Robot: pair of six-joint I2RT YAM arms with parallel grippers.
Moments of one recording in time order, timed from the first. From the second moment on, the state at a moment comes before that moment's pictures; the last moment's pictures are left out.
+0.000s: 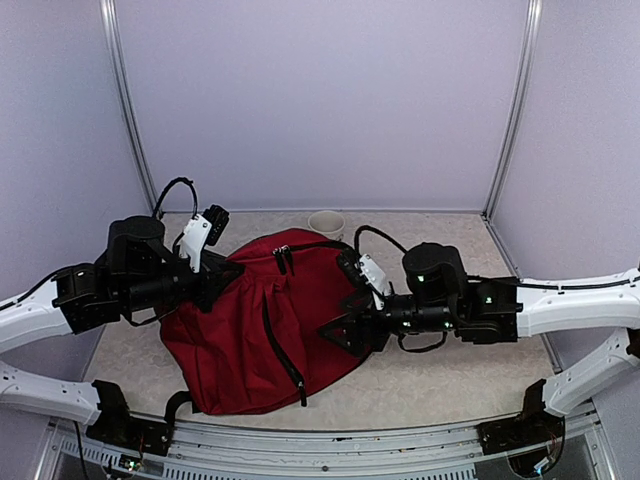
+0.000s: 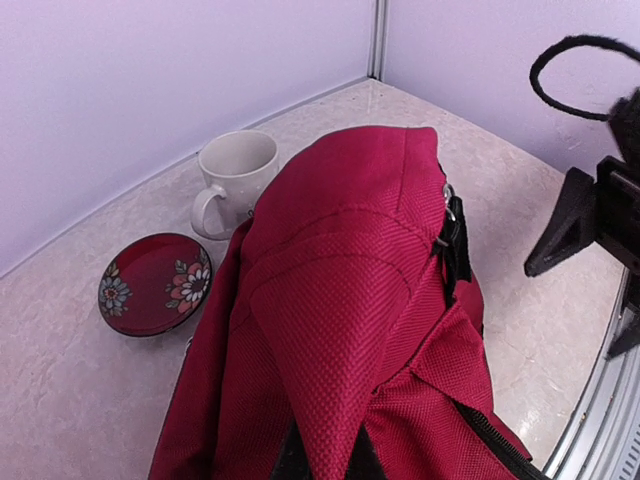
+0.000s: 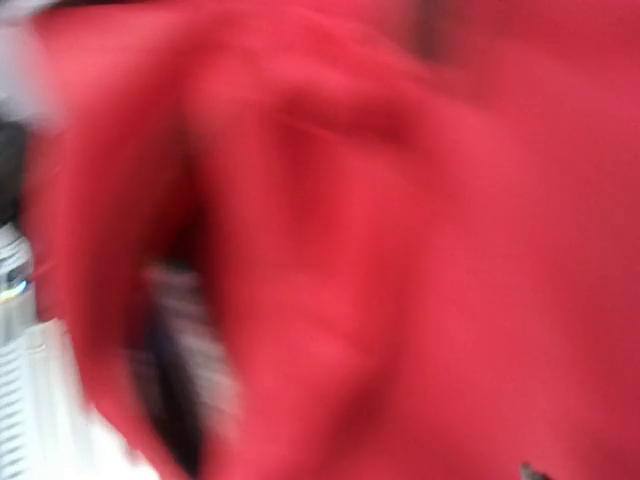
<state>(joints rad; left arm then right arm) -0.92 0.94 0.83 -0.26 -0.14 -0.06 1.15 1.32 0.88 0.03 -0.08 0.23</state>
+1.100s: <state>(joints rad) -0.76 1.00 0.82 -0.20 -0.07 -0.15 0.84 1.52 0.72 0.10 -0.39 0.39</state>
